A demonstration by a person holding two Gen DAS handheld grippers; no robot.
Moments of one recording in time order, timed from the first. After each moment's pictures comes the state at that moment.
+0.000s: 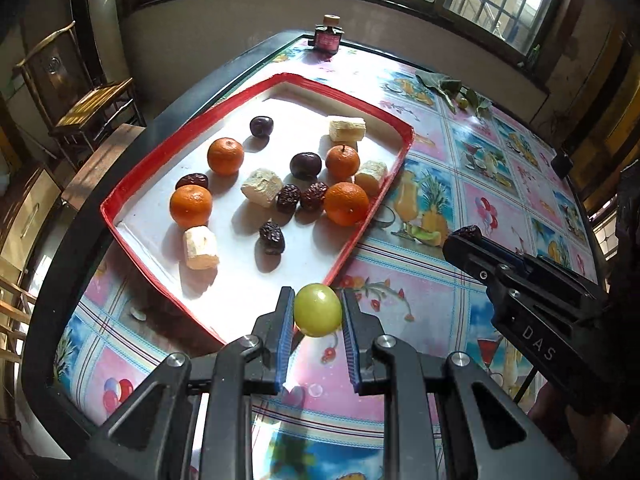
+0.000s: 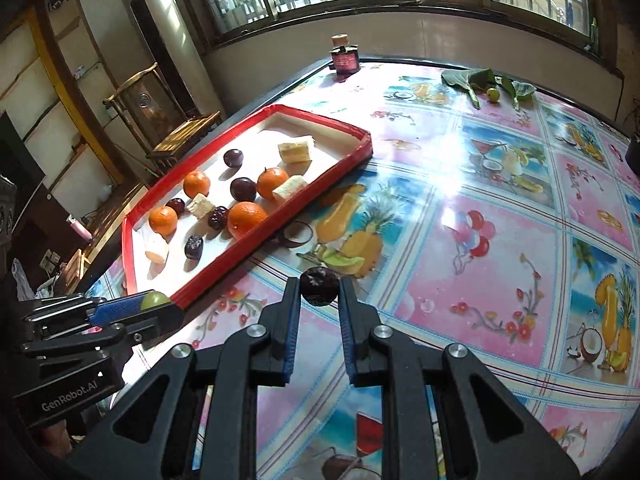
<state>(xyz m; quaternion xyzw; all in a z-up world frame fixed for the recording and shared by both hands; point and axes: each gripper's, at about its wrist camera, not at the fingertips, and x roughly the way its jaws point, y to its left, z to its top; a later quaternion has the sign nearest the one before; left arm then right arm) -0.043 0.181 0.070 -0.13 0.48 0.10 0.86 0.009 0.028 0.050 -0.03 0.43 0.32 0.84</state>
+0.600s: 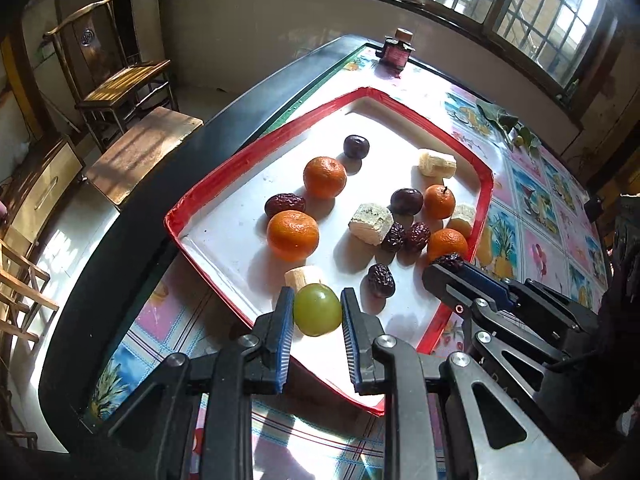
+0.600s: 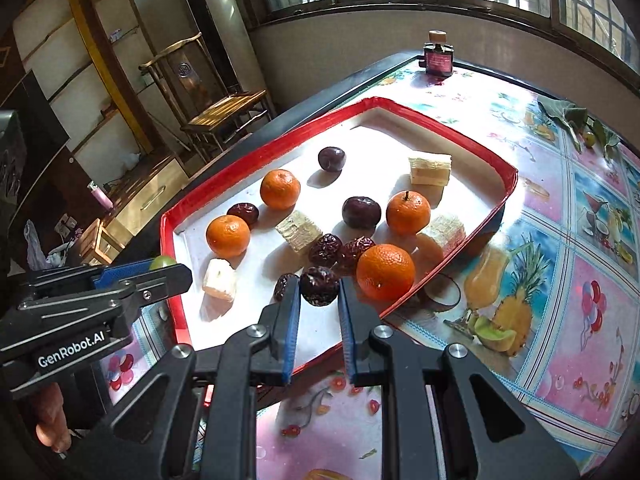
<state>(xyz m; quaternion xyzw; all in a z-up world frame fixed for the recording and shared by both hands) -0.034 0.246 0.056 -0.17 0.48 0.13 0.85 0.012 0.132 0.035 -0.08 0.44 0.37 0.82</state>
